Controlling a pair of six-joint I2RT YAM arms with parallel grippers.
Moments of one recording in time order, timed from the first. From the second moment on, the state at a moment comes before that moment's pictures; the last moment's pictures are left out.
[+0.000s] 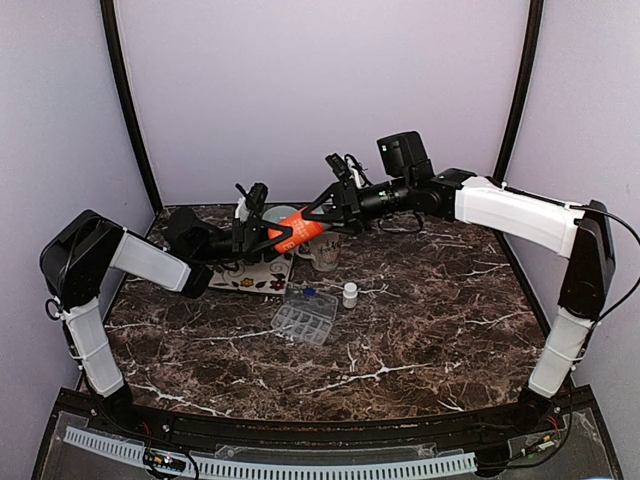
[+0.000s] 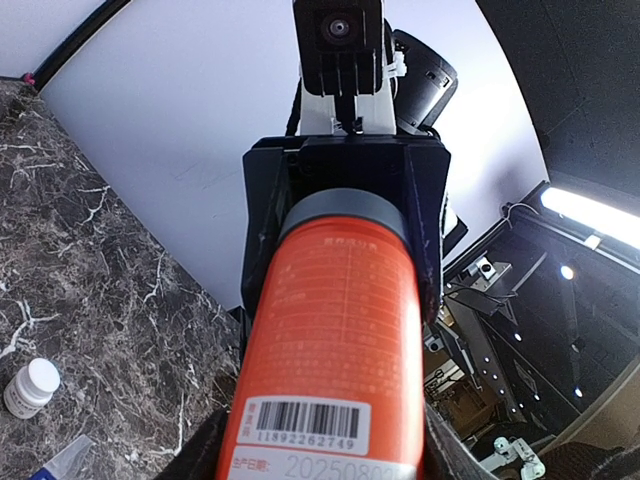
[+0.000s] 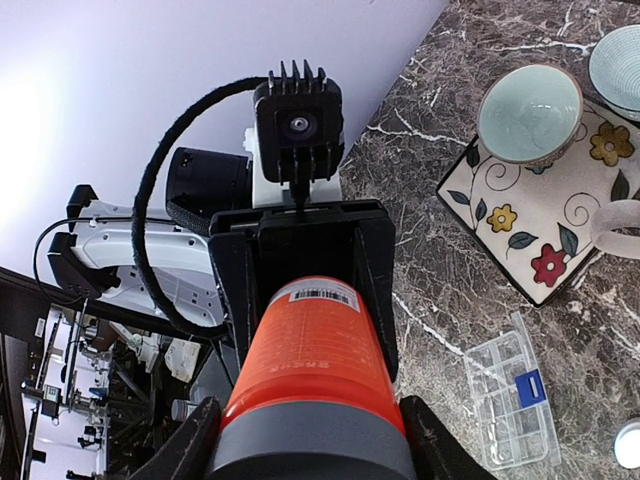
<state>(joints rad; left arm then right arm) -0.50 1.84 0.86 1.39 1.08 -1.31 0.72 1.77 1.57 -0.28 -0.76 0.64</state>
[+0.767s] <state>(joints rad) -0.49 1.78 0.83 1.27 1.09 -1.22 0.73 1.77 1.57 -0.32 -0.75 0.59</state>
